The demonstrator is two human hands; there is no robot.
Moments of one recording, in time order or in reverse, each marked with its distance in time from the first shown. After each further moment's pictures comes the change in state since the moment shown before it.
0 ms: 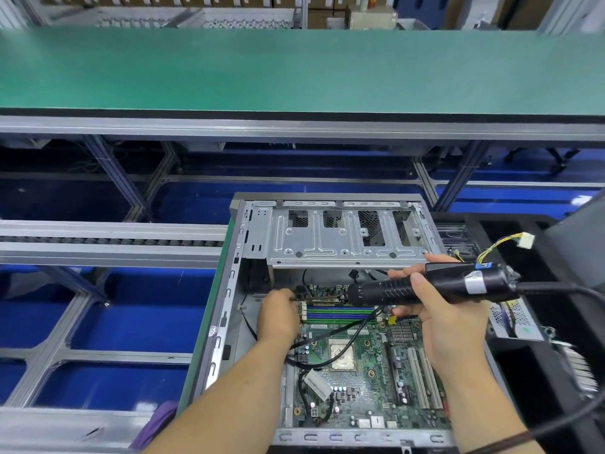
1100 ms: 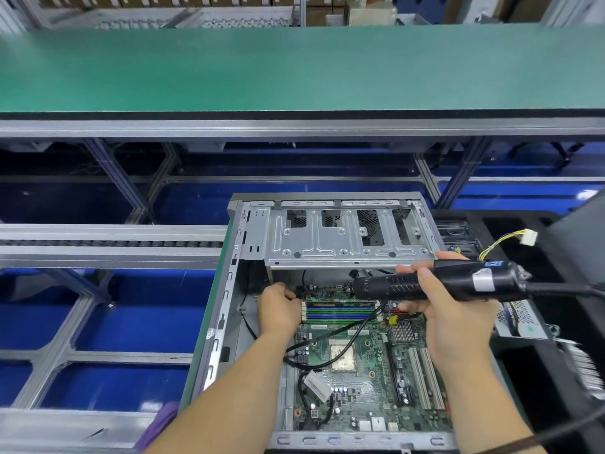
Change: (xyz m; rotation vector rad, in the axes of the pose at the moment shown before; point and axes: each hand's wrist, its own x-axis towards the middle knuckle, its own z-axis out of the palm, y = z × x) left_hand -0.001 0.016 -0.008 -0.226 0.051 -0.140; right_hand 0.007 0.008 -0.009 0.007 0.063 -0.062
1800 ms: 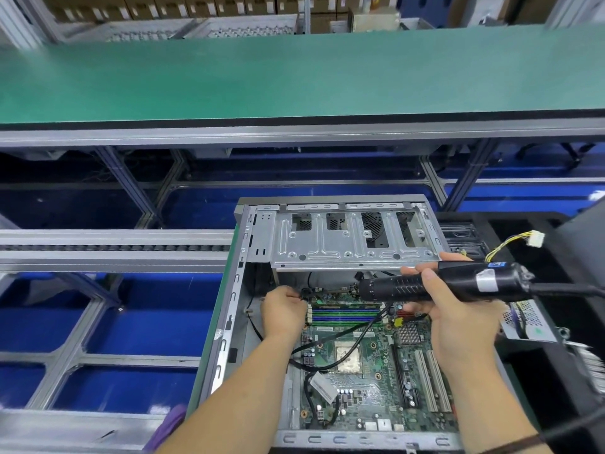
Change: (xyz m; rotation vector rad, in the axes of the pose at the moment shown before) left_hand -0.001 -0.002 -0.003 -0.179 -0.025 -0.096; right_hand 0.001 -0.001 0.000 0.004 0.004 0.014
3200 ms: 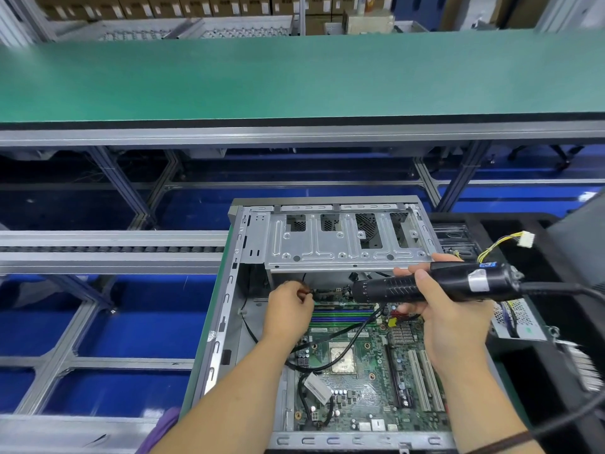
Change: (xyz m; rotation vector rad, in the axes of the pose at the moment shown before) left_hand -0.007 0.007 0.001 0.229 -0.046 0.442; right_hand 0.000 0.001 -0.001 0.015 0.014 0.022
